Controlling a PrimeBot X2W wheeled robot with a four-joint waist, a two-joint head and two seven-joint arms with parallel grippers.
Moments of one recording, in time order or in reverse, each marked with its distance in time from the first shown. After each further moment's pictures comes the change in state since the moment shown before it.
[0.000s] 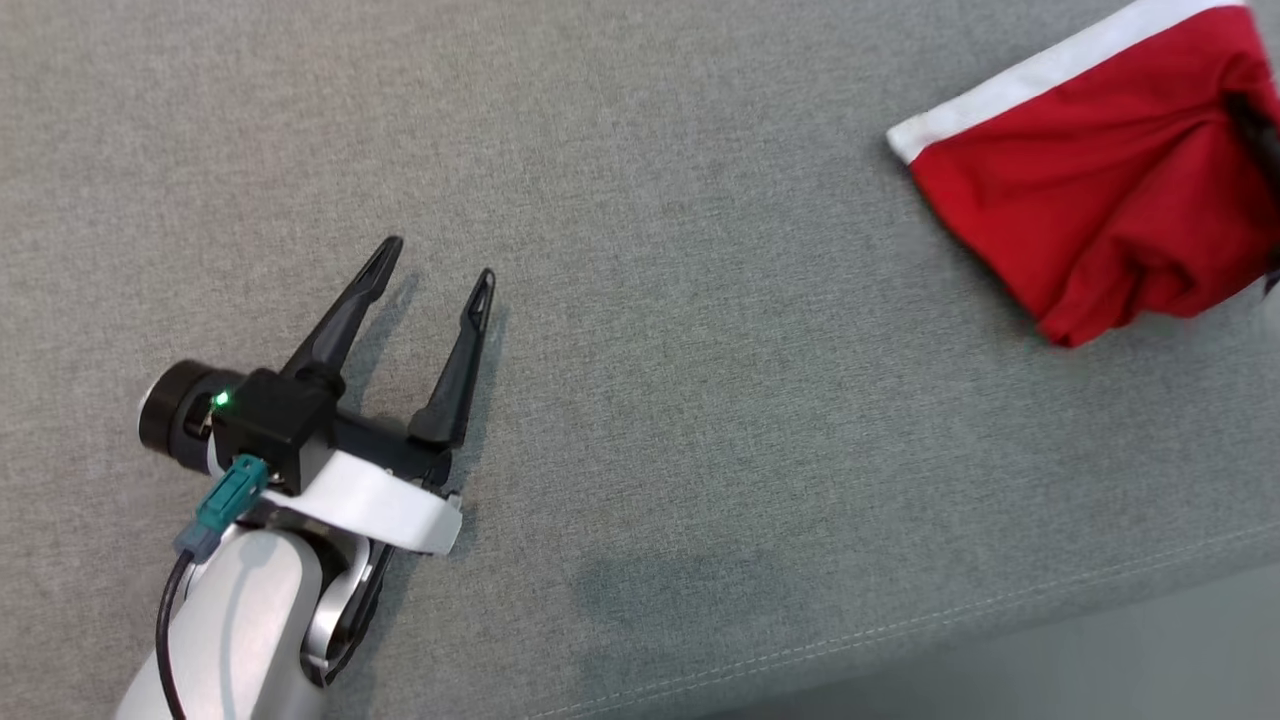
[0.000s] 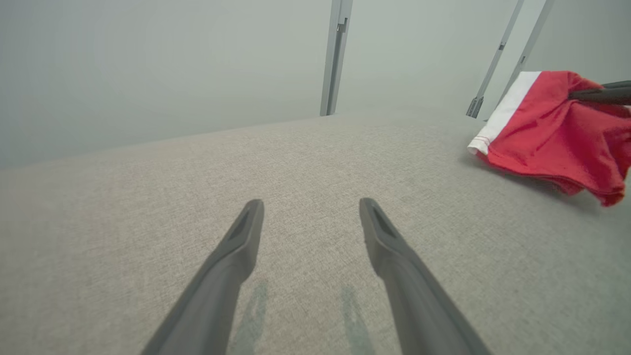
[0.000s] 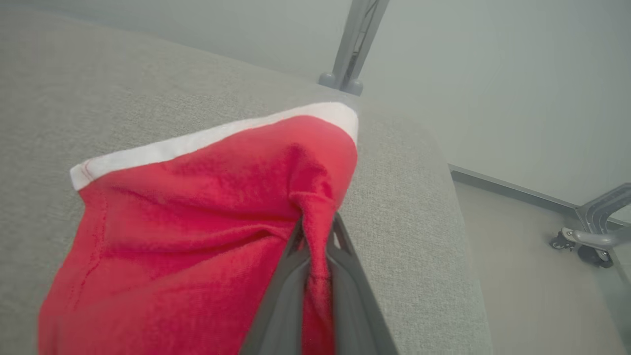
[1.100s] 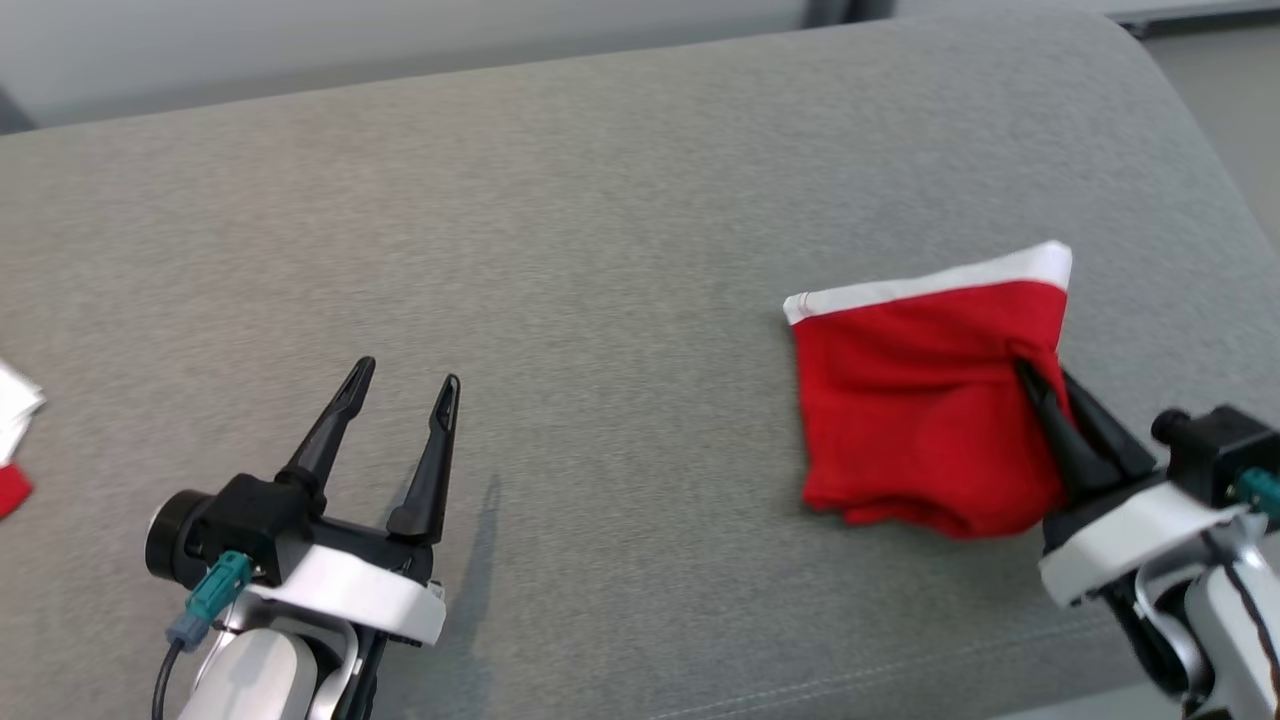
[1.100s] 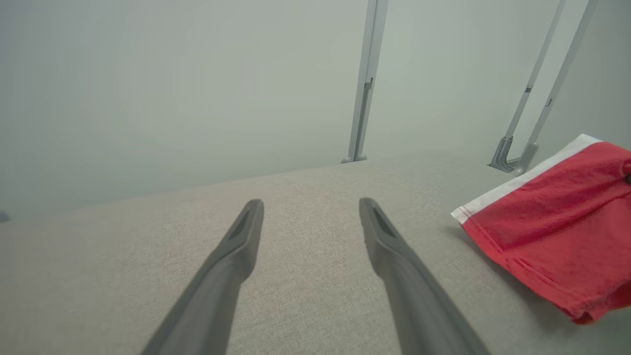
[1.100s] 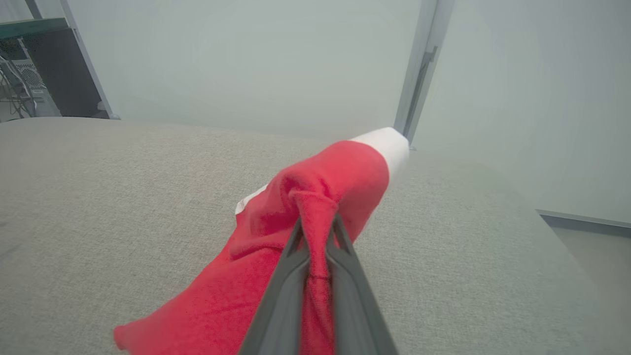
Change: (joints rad) left arm 0.161 -0.035 0.055 0.048 -0.039 0.019 -0.050; right arm 0.634 0.412 -0.519 -0.274 -0.443 0.000 -0.035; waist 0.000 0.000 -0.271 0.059
